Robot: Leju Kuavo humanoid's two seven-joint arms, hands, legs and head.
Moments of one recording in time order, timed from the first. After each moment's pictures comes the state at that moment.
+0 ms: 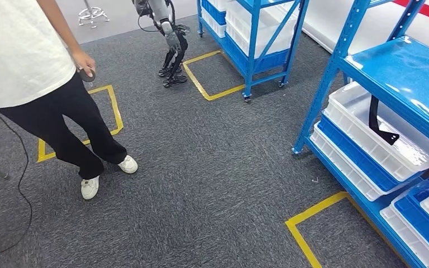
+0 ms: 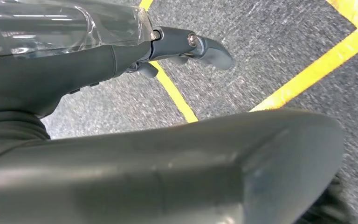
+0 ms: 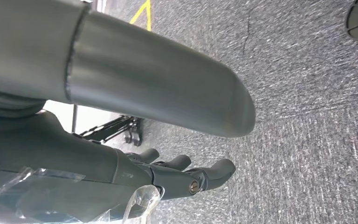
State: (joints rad) left arm -0.16 0.04 -1.11 -0.27 0.98 0.28 -0.08; right arm -0.11 -0.07 0.61 -0.25 -0.45 -0.16 0.23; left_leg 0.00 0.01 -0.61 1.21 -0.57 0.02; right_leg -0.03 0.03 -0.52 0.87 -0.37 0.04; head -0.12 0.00
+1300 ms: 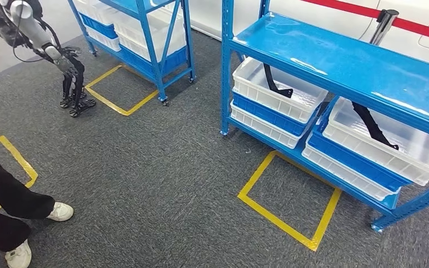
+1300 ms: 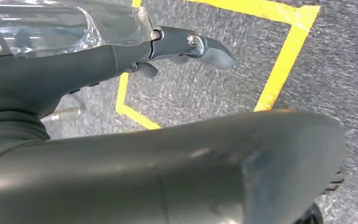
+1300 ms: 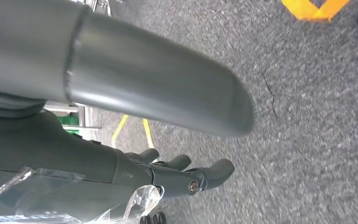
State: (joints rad) left arm -0.16 0.04 -1.11 -0.27 0.98 0.28 -0.07; right arm -0.11 -0.08 0.65 -0.25 -0.49 -0.17 0.23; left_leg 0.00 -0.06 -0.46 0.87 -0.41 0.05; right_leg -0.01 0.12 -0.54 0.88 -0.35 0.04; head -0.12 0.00
